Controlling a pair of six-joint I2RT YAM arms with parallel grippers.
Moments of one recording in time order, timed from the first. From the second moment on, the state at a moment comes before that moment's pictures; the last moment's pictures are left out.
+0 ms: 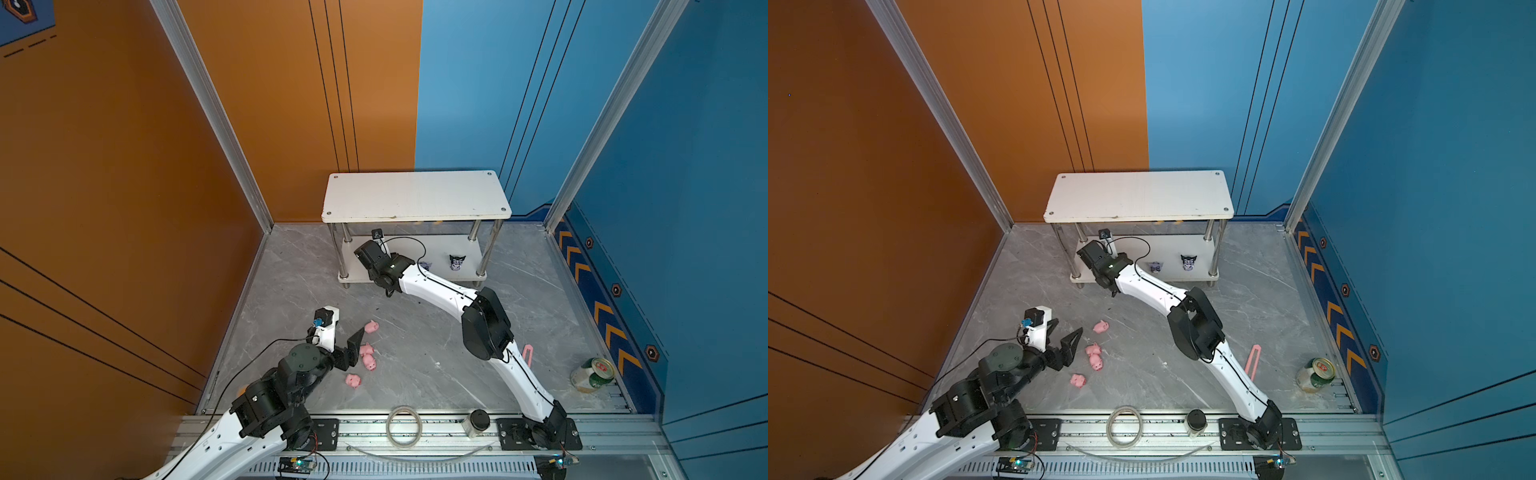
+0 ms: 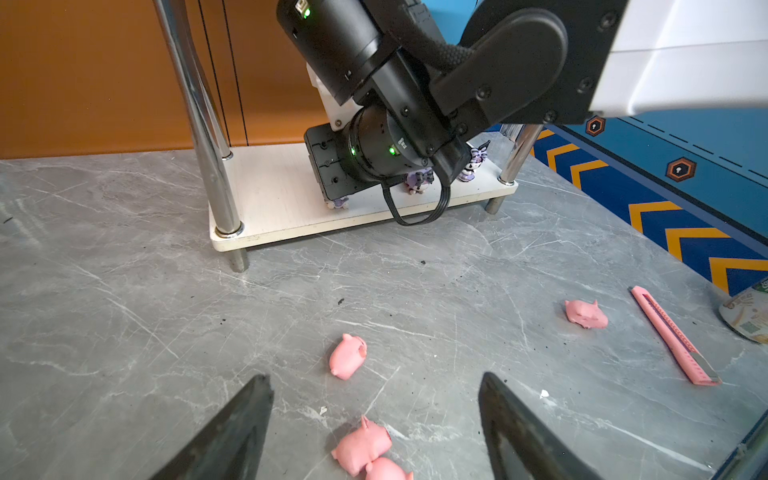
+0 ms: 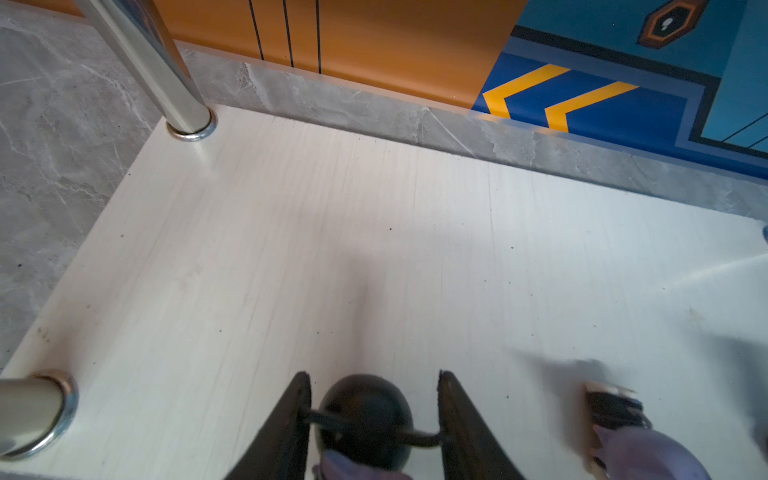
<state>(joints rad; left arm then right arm) -0.85 0.34 0.44 -0.42 -0.39 -0.31 0.86 2.41 2.19 -0.62 0.60 0.42</state>
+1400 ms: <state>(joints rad) -0.85 0.35 0.44 -0.43 -0.39 -0.31 0.82 2.41 2.11 -0.57 0.41 0.28</state>
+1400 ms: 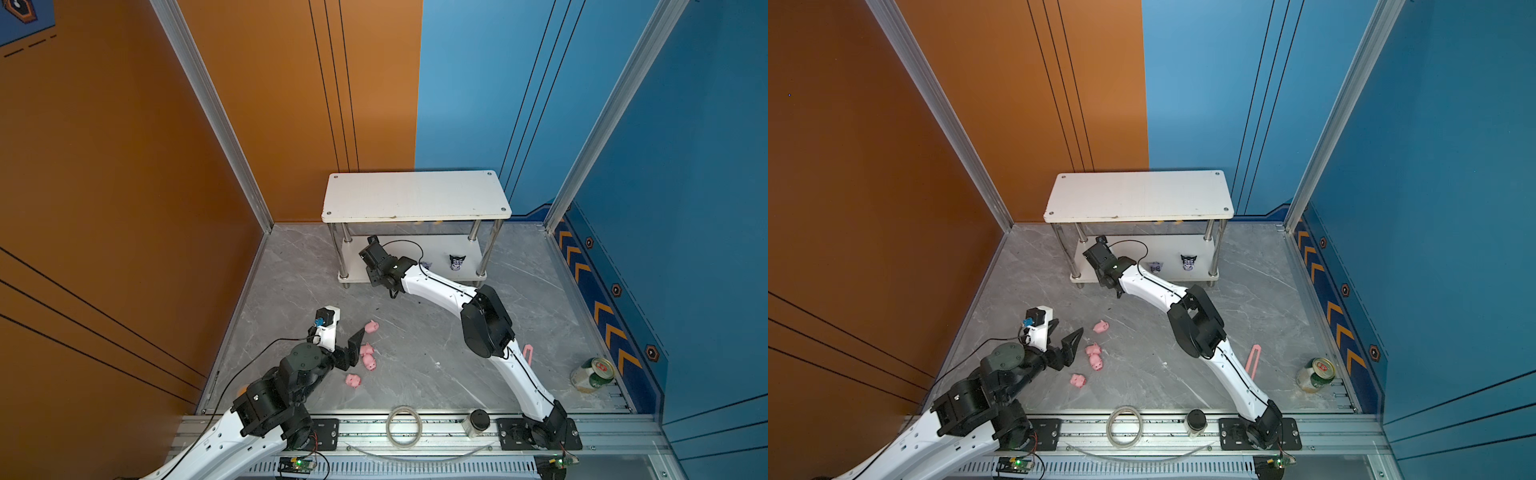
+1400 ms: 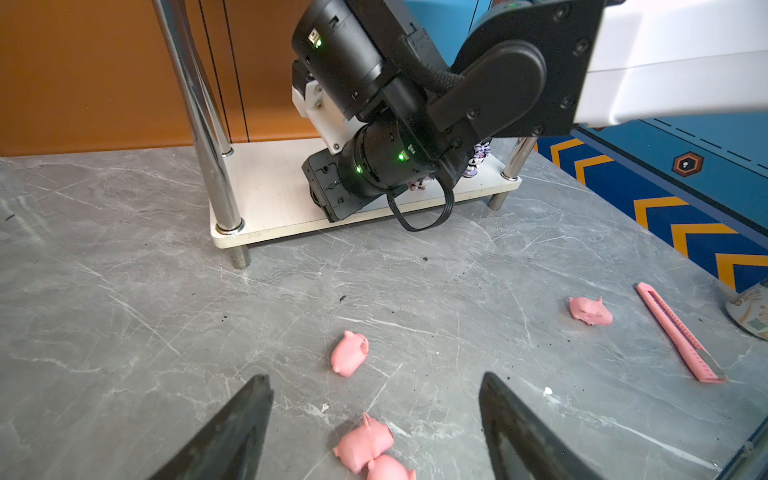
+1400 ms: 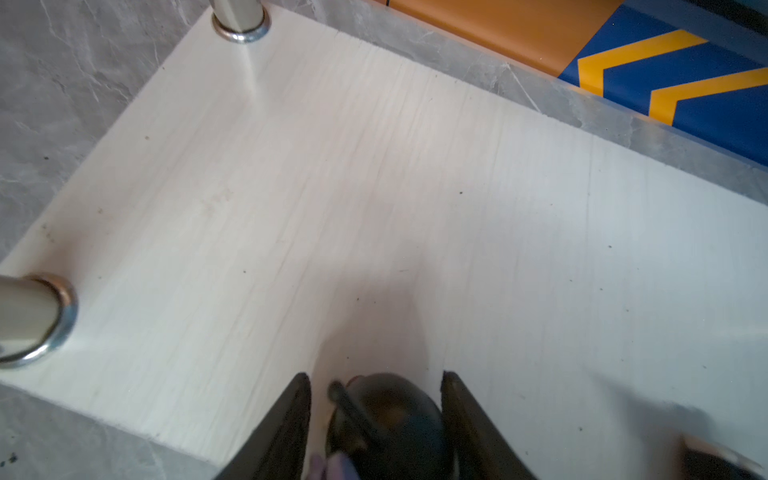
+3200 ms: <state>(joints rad) -0.85 0.42 0.45 -0.43 -0.39 -0.33 0.67 2.31 1.94 -0.43 -0.10 -0.18</state>
